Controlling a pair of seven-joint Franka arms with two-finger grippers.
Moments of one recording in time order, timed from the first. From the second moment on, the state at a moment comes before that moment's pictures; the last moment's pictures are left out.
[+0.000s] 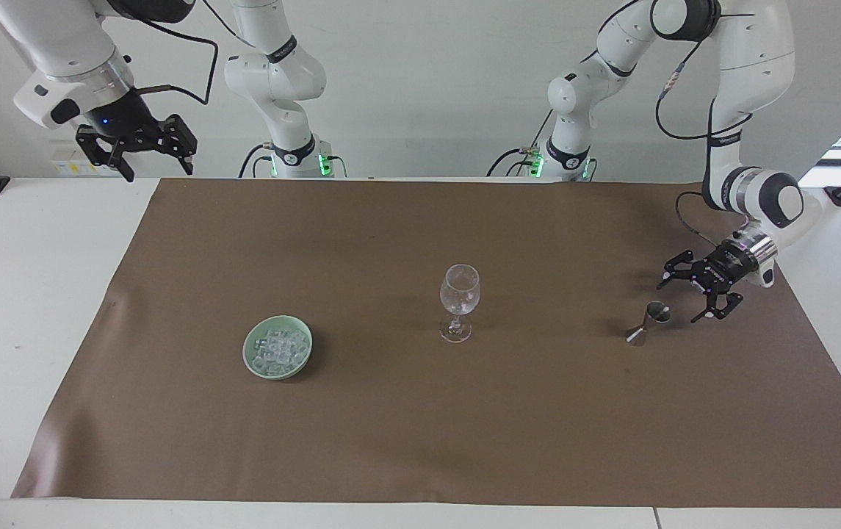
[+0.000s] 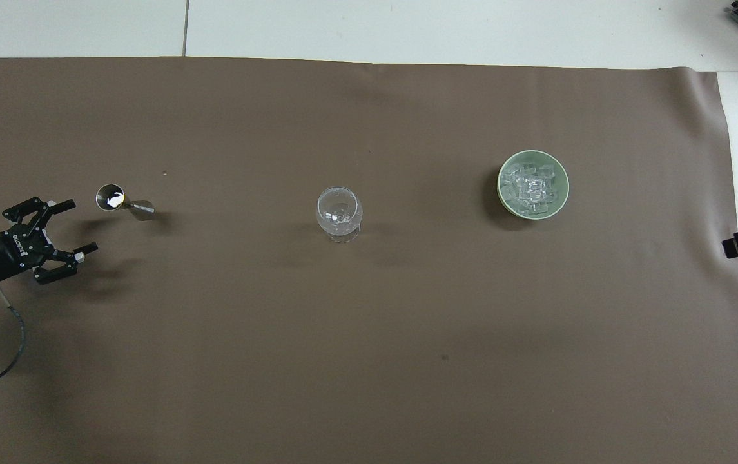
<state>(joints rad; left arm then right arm) 0.53 0.33 -0.08 -2.14 -1.33 1.91 -0.76 -0.07 -0.05 -0.05 -1.55 -0.01 1.43 -0.27</state>
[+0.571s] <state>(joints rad) 0.50 0.32 -0.08 -2.17 -1.42 1.95 -0.73 -0.07 -0.05 -0.05 -1.55 -0.01 1.43 -0.27</state>
